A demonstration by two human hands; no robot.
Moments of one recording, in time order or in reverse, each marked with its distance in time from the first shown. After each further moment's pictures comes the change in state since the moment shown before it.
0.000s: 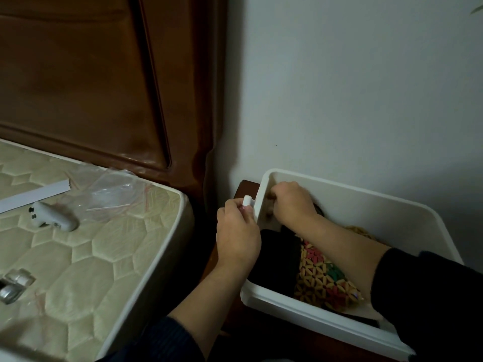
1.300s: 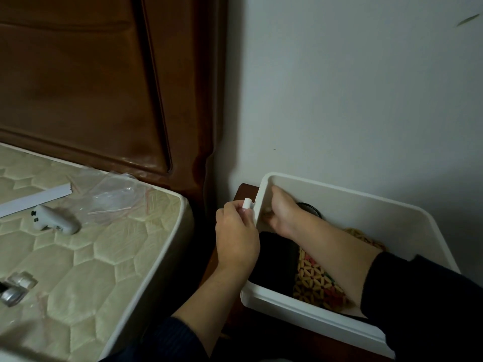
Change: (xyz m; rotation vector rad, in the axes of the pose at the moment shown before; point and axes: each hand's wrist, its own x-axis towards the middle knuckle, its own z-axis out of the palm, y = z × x) left_hand -0.002 -0.006 0.001 -0.046 0.043 0.043; right_hand -0.007 -0.034 0.000 1.599 -0.238 0.740
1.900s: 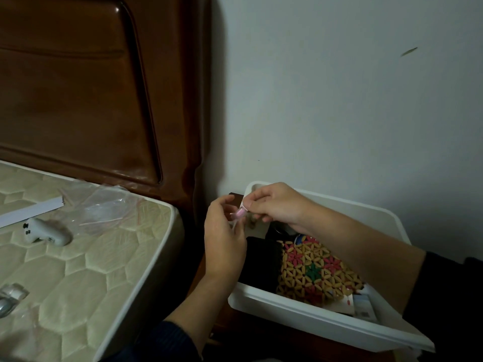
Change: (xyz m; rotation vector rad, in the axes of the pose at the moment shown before) left_hand -0.017 0.001 -0.005 -0.208 0.021 0.298; right_hand -0.090 -0.049 -0.035 -0.815 -0.276 -0.414
